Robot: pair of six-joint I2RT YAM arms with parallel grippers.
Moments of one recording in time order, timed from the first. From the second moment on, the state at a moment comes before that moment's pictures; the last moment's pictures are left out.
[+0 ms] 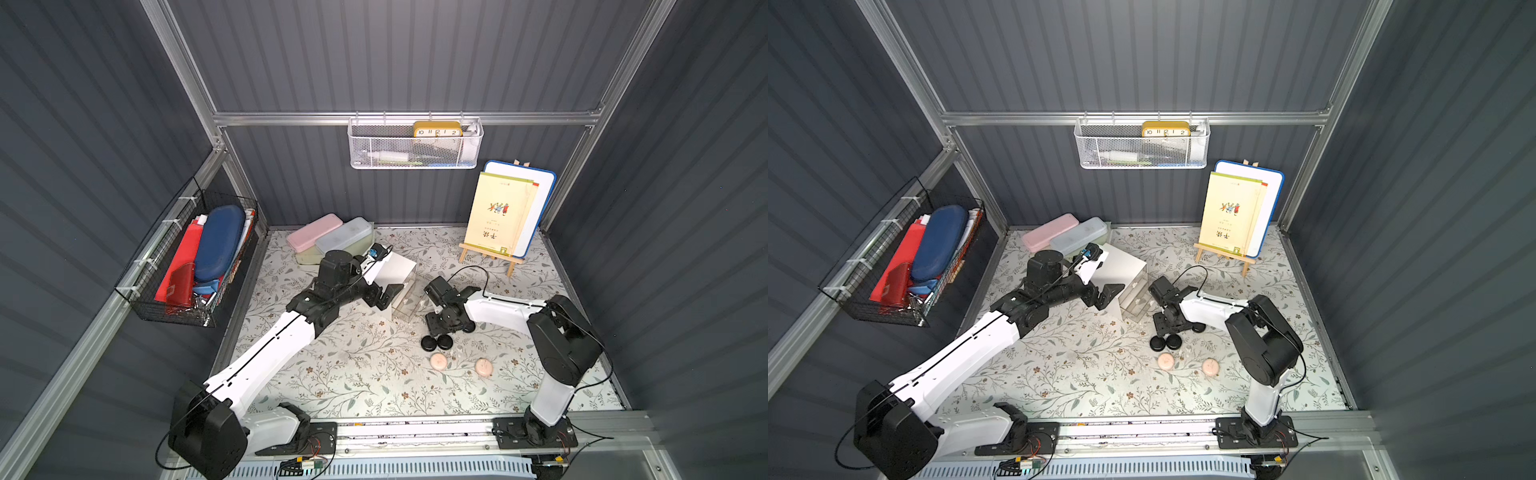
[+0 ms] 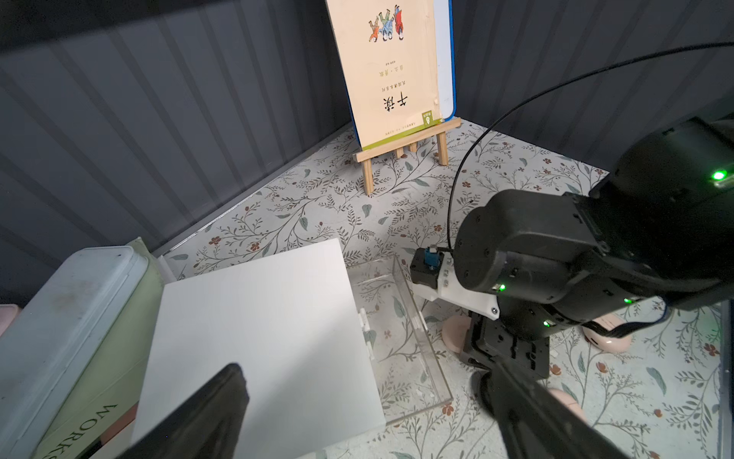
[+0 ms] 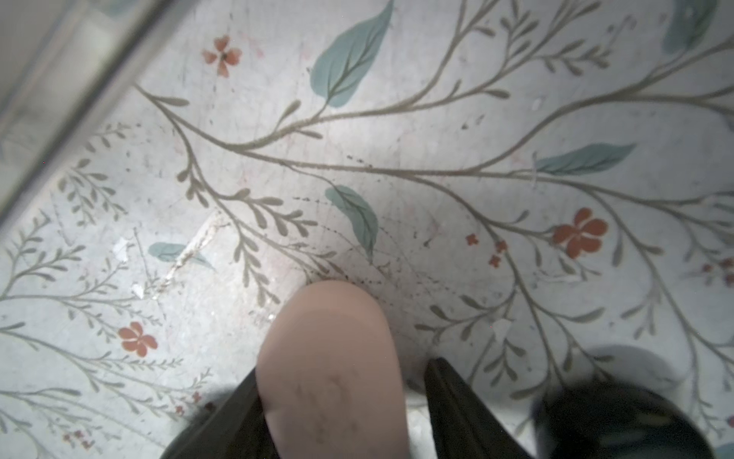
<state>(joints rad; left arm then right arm) -0.54 1.25 1.00 -0.19 0.35 0.23 0.64 1.79 1.07 -0.57 0.07 0.37</state>
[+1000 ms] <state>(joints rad) -0.54 1.25 1.00 -0.20 0.30 0.23 0.64 1.76 1.07 -0.55 0.13 0.42</state>
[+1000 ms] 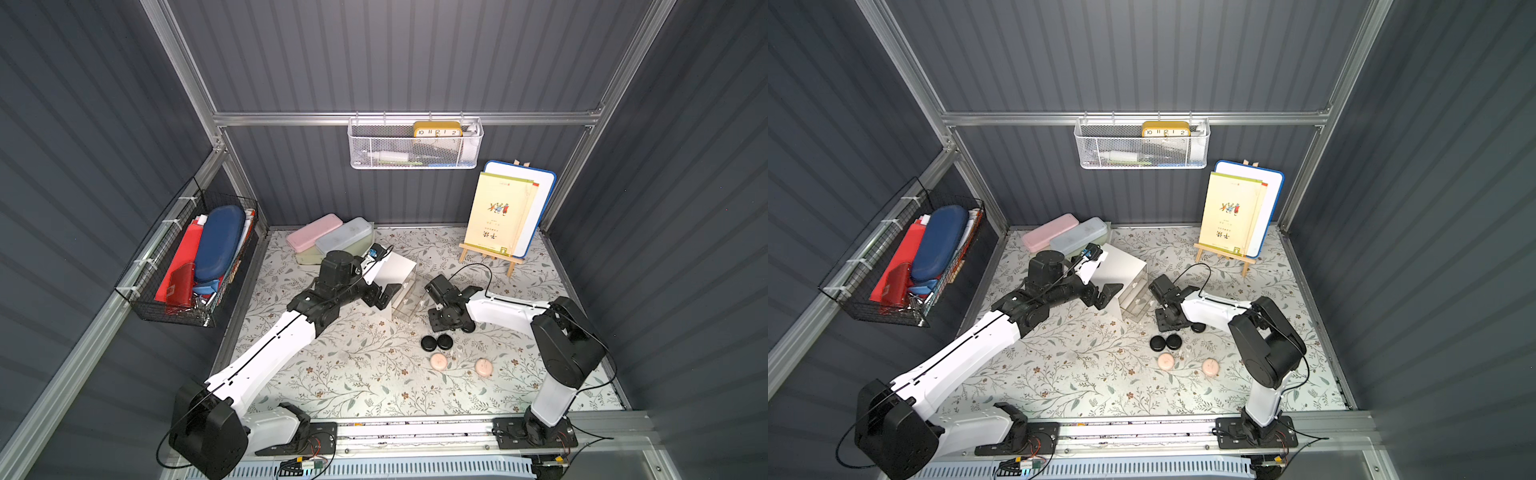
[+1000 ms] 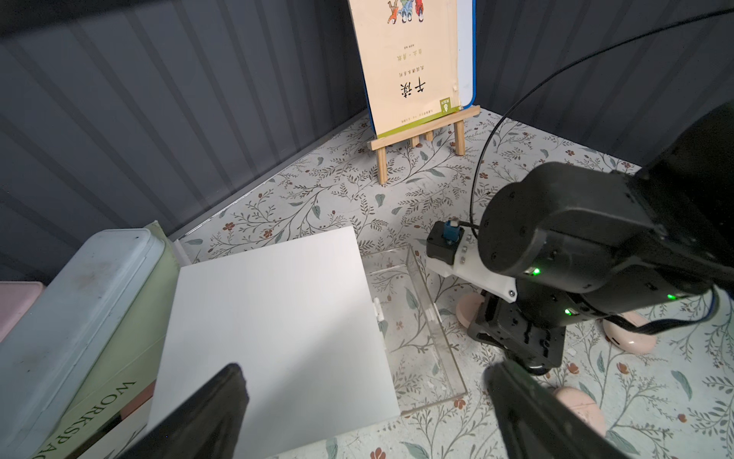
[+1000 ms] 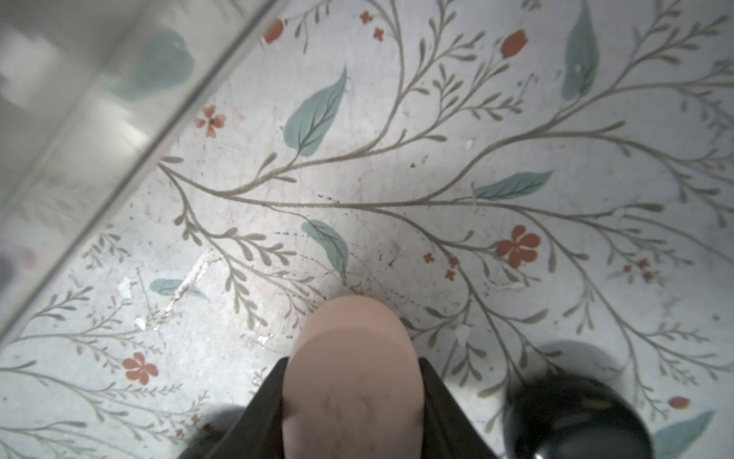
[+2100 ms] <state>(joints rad) -0.37 1.25 1.04 -0.18 0.30 0.24 0.64 1.66 1.30 -0.53 0.07 0.37</state>
